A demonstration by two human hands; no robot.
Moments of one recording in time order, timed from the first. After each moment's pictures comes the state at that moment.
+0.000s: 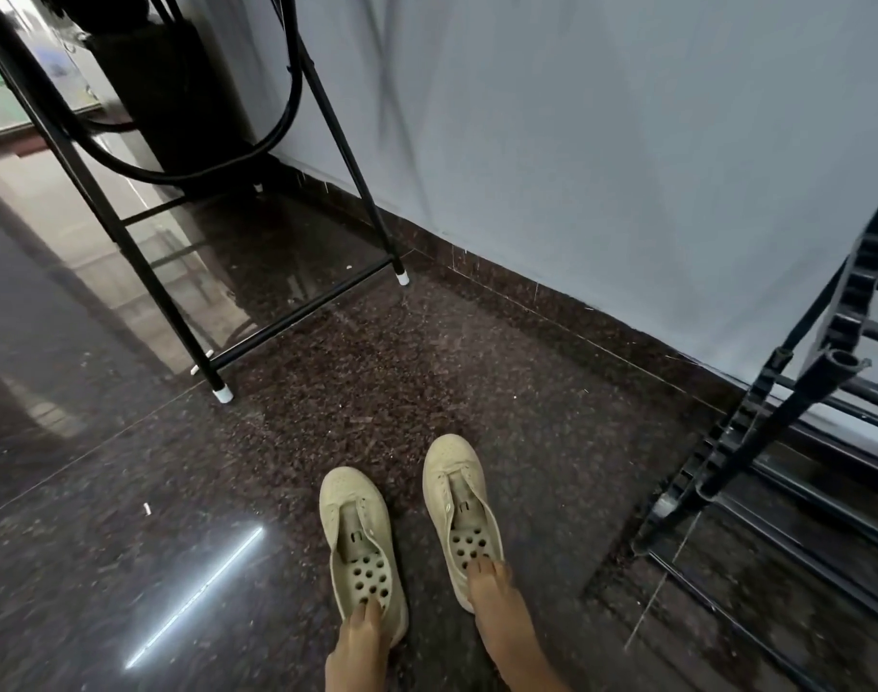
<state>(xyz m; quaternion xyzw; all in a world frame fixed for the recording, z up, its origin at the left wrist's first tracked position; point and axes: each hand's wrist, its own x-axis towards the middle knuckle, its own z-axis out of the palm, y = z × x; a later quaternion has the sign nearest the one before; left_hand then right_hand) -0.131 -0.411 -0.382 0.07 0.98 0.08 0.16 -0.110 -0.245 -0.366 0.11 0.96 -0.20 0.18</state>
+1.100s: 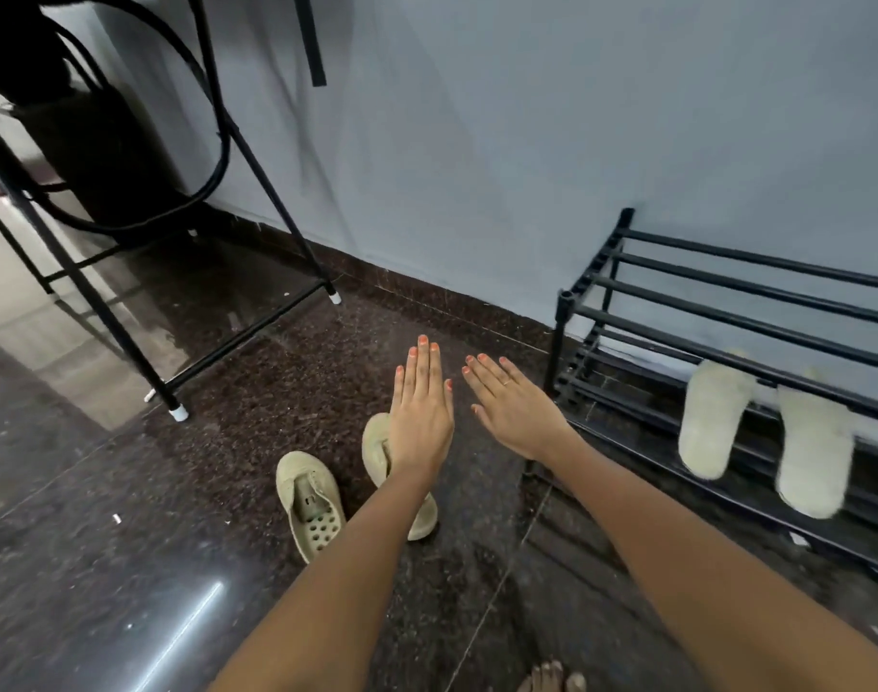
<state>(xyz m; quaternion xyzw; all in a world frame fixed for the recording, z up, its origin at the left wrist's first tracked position) -0.117 -0.243 -0.195 0.31 0.93 0.13 -0.14 -0.056 -0.113 -0.183 -0.02 0.99 0.12 -0.03</state>
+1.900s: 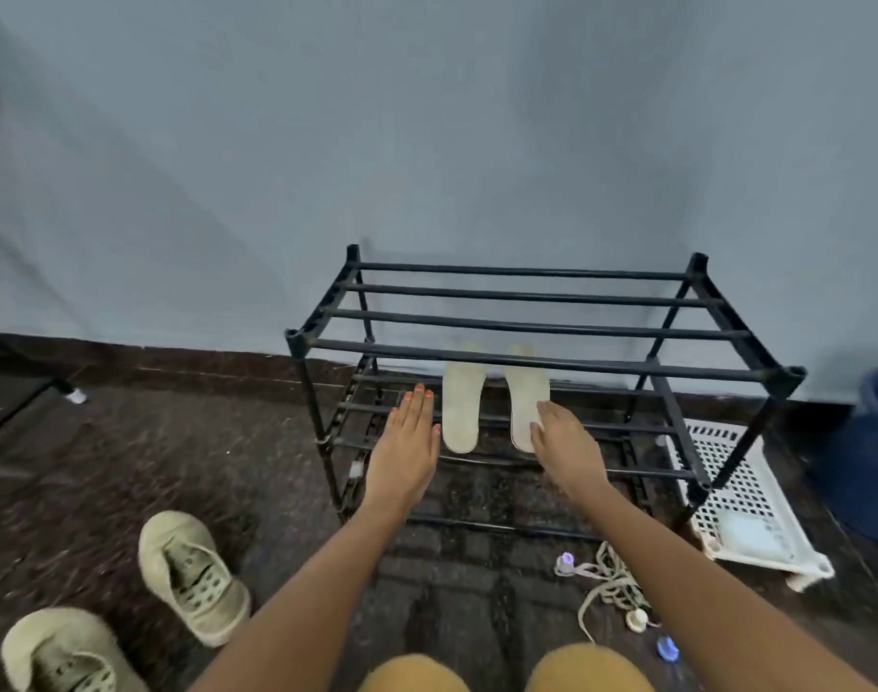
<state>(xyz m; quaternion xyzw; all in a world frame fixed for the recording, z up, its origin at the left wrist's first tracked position) 0.030 -0.085 -0.189 0.57 0.81 0.11 -0.02 0.198 0.036 -0.188 0.46 0.88 -0.10 -0.10</state>
